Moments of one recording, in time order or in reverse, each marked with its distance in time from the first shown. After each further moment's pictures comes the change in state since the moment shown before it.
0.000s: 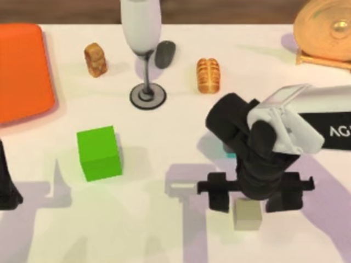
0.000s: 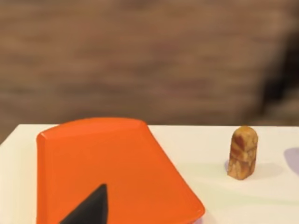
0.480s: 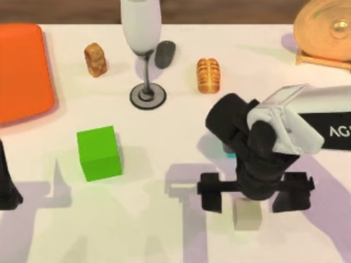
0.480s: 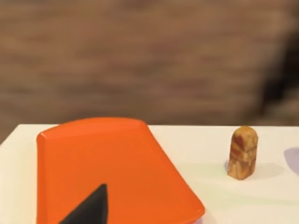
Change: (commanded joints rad) left arm 0.000 0.000 0.000 0.000 0.000 0.000; right arm 0.000 0.000 0.000 0.000 0.000 0.000
